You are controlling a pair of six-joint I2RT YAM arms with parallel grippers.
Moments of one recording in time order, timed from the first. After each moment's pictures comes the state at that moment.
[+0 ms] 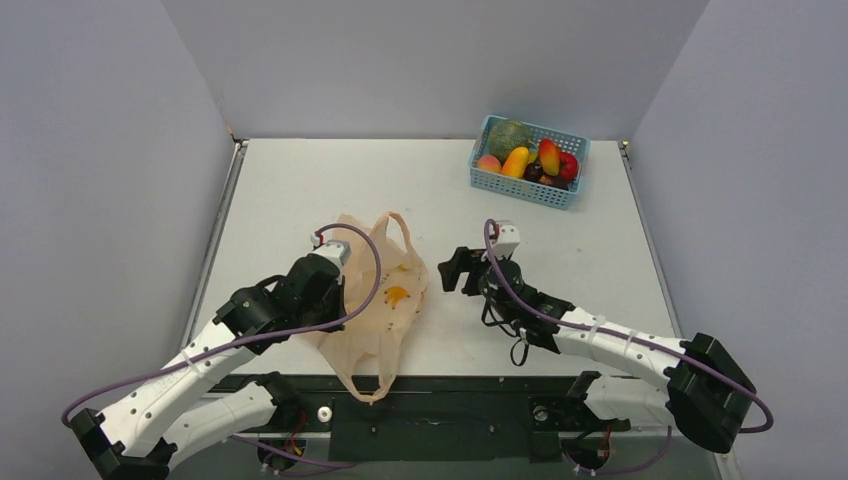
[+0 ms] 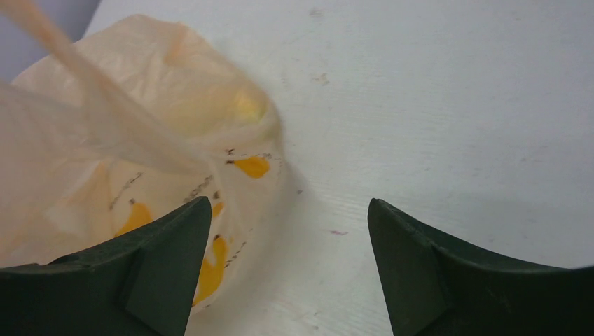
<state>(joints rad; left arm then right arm) -0.78 0.84 0.90 -1.00 -0.19 -0.55 0.83 1.15 0.57 0.19 0.37 0.55</state>
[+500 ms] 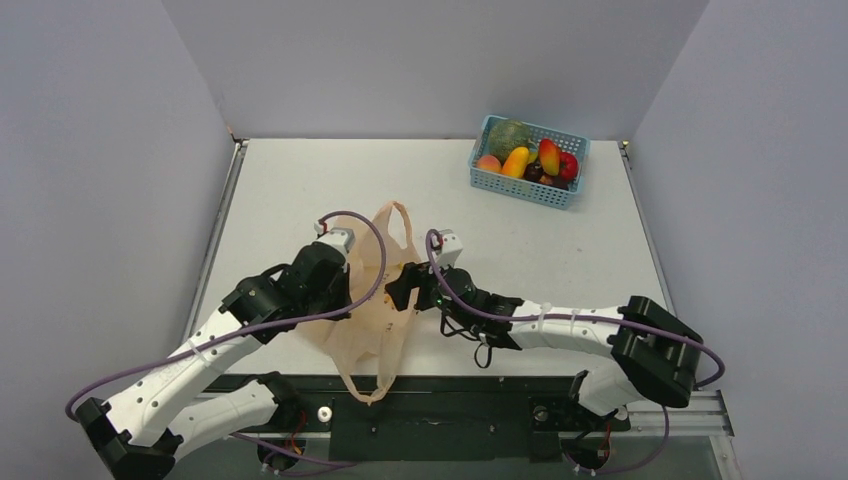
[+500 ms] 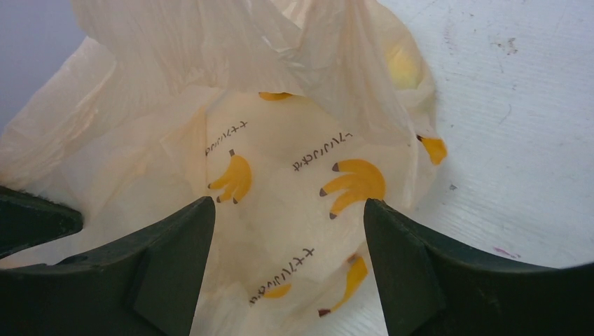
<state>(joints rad) -0.77 0.90 0.95 -0.96 -0.20 -0.55 1.05 1.42 0.68 0.40 0.28 0.61</state>
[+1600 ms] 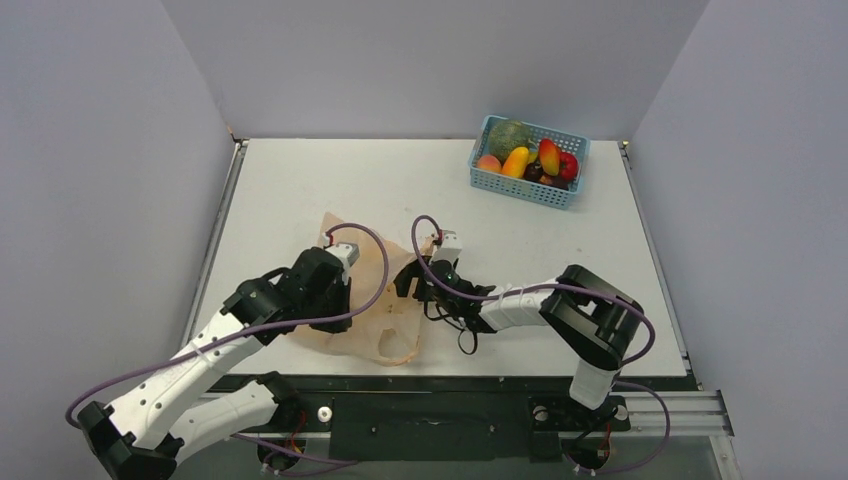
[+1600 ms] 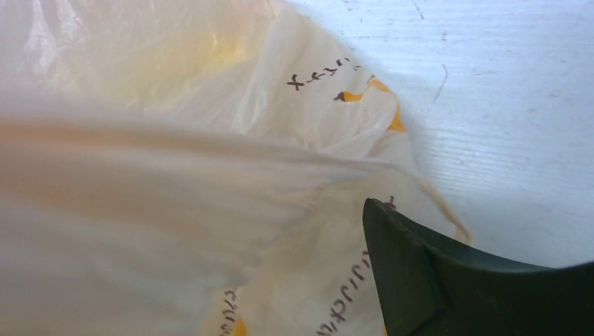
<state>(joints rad) -0.74 0.93 0.94 -1.00 -0.04 -0.49 0.94 1.78 0.78 0.50 0.30 0.79</state>
